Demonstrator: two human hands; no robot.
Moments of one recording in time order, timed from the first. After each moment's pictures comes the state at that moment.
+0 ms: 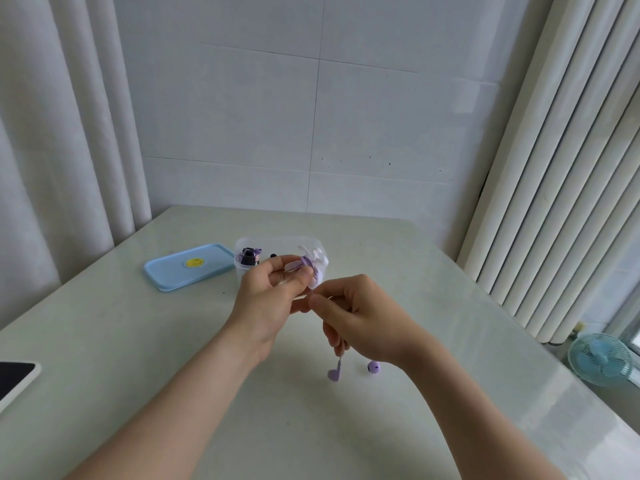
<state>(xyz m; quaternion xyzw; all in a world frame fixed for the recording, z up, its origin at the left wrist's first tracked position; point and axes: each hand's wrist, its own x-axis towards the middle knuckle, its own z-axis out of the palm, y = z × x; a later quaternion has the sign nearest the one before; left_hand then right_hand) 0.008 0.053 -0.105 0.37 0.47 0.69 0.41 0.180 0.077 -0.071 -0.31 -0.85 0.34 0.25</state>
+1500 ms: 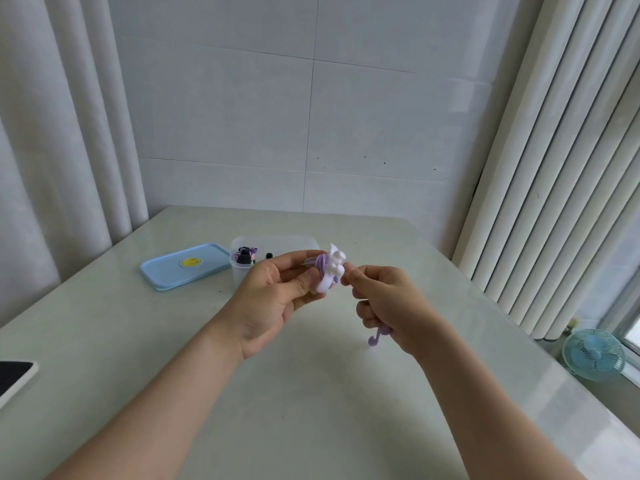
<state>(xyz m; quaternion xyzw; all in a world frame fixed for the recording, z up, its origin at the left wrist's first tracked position) 0.007 0.042 -0.094 0.47 0.32 0.64 0.52 0.199 0.112 -0.080 -0.43 -0.64 0.52 0.36</state>
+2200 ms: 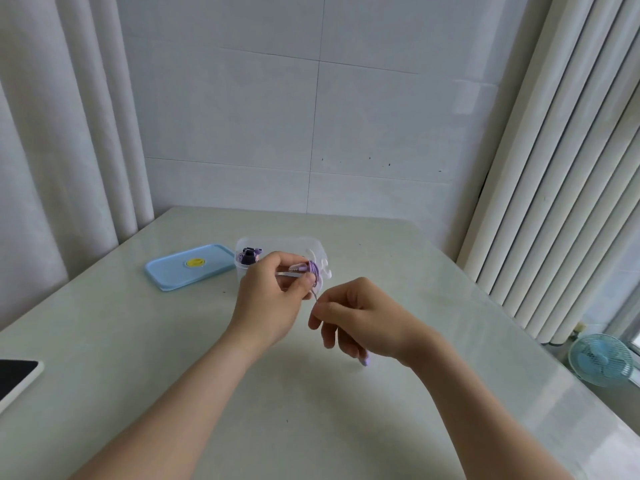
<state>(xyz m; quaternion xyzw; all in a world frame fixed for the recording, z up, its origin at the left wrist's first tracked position) 0.004 0.054 -0.109 0.49 0.56 0.63 0.21 0.183 0.080 -0.068 -0.34 -0.81 0.45 0.18</state>
